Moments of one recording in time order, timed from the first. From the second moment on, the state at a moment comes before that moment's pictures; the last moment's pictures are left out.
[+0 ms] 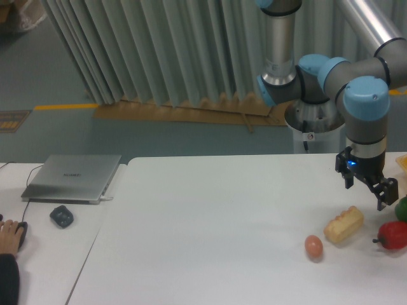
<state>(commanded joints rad) 2.56 -1.78 -1.63 -1.27 1.59 1.29</state>
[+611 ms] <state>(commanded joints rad) 2.66 -1.77 -1.63 -1.27 1.58 1.57</state>
